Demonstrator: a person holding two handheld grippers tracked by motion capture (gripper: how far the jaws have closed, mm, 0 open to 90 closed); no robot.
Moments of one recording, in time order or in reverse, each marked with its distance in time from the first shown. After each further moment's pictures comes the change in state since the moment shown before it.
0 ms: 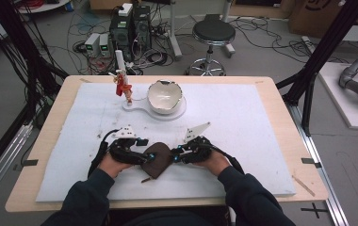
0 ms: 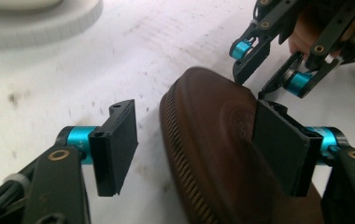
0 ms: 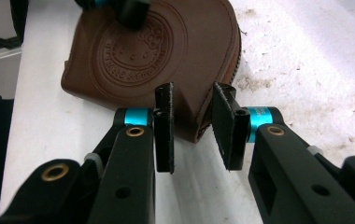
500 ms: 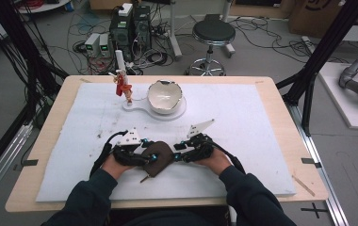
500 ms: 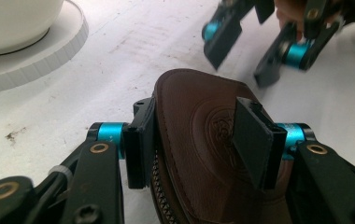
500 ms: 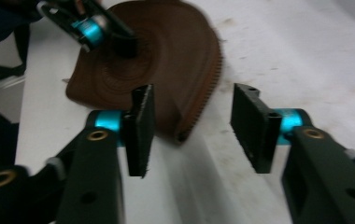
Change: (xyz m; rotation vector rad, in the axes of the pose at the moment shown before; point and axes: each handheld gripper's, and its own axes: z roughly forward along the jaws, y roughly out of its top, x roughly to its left) left arm -0.013 0.003 0.011 -0.020 0.029 0.230; right arm -0.007 -0.001 -0.003 -0.036 0.022 0.092
